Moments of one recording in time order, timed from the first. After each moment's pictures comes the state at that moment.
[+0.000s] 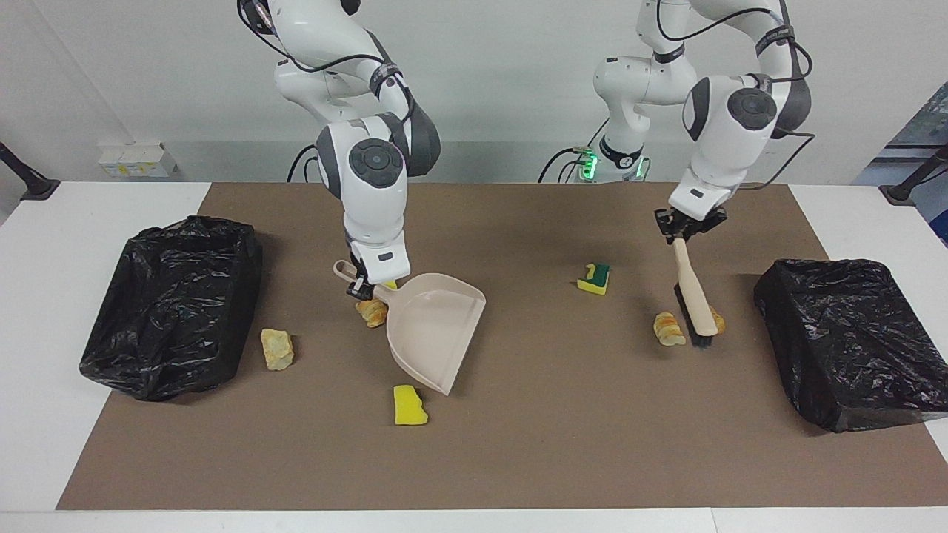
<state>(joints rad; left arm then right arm) -0.14 -0.12 0.07 -2.21 0.15 2.02 -0.10 0.19 0.29 0.17 -1.67 -0.23 1.81 -0.80</state>
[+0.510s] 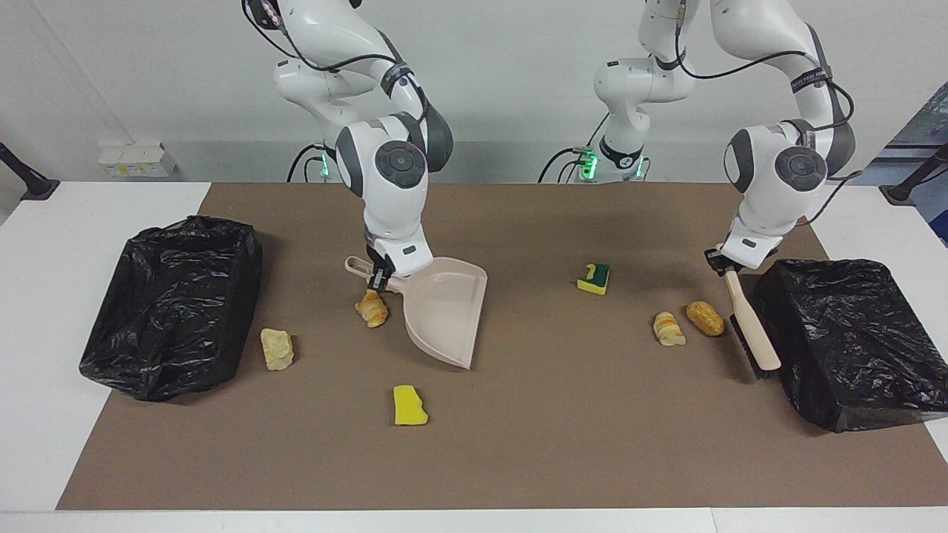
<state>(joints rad) -0.03 0.06 0.06 -2.13 0.21 2.05 -0.10 0.24 0.28 0.17 -1.74 -0.23 1.83 -0.88</state>
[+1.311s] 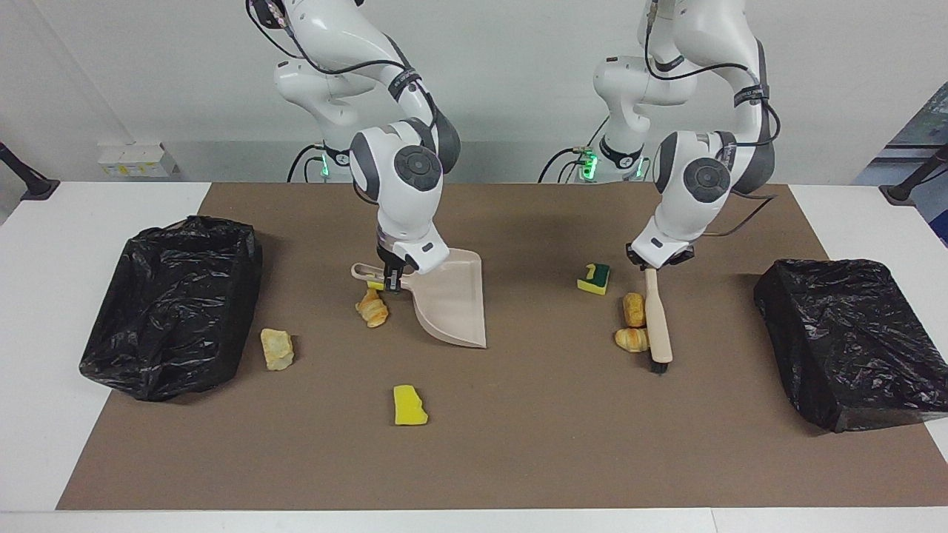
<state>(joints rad) -0.29 0.06 0.02 -2.16 0.05 2.00 -0.15 0.26 0.28 0.17 -1.78 -0.27 1.86 -1.06</state>
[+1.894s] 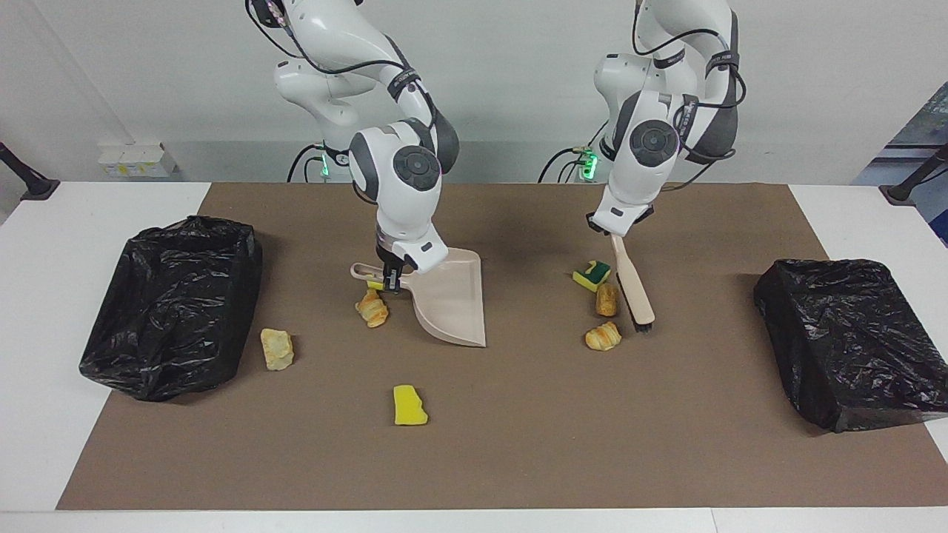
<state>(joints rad) -0.45 -0.07 0.02 -2.15 0.02 1.73 -0.63 0.26 0.27 0.17 -1.80 -0.27 1.87 -1.06</state>
